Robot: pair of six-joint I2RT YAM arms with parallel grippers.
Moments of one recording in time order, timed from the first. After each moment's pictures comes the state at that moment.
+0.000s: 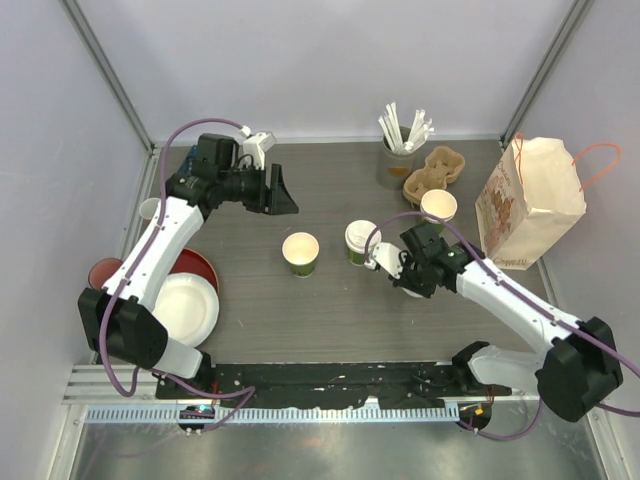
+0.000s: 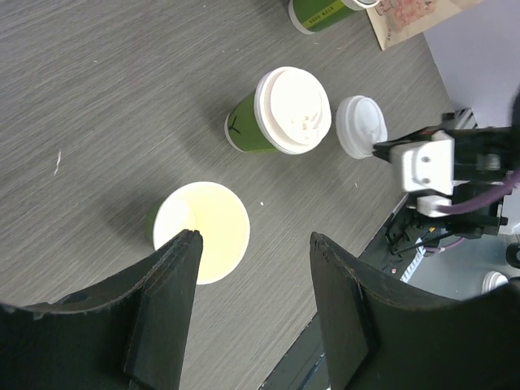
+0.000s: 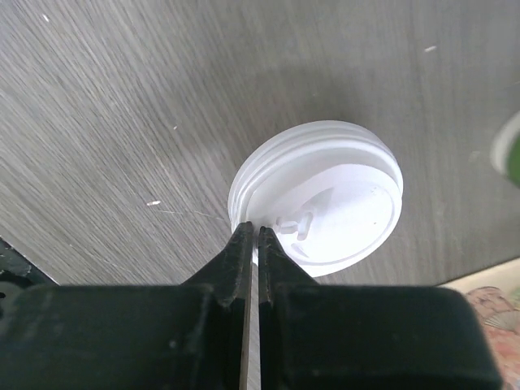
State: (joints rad) left arm -0.30 1.46 1.44 -0.68 0.63 -0.17; right arm 0.54 1.19 0.78 -0.80 -0.03 -0.68
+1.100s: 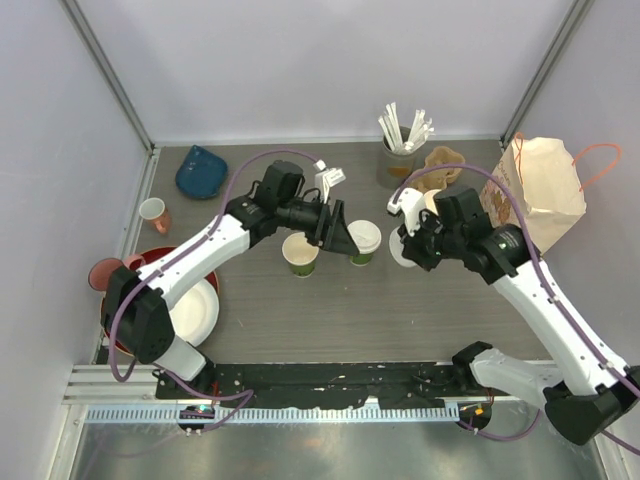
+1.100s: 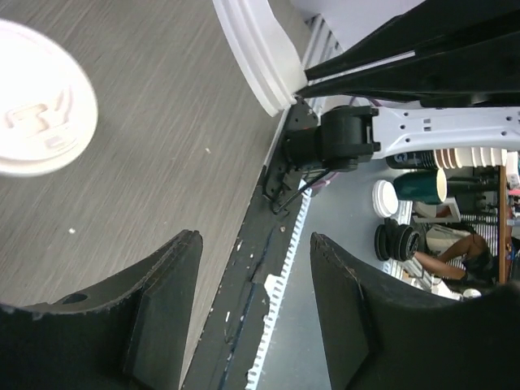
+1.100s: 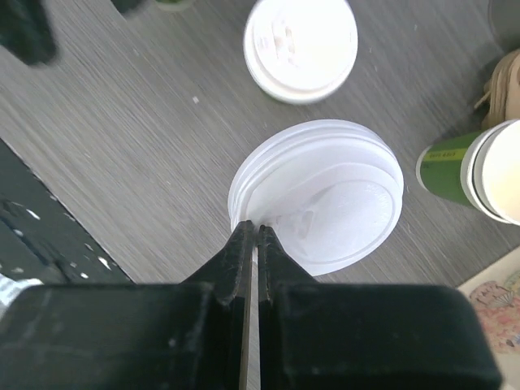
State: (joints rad) left arm -0.63 1.53 1.31 -0.39 0.82 -0.41; right arm 0.49 1.05 1.17 -0.95 -0.20 -0.37
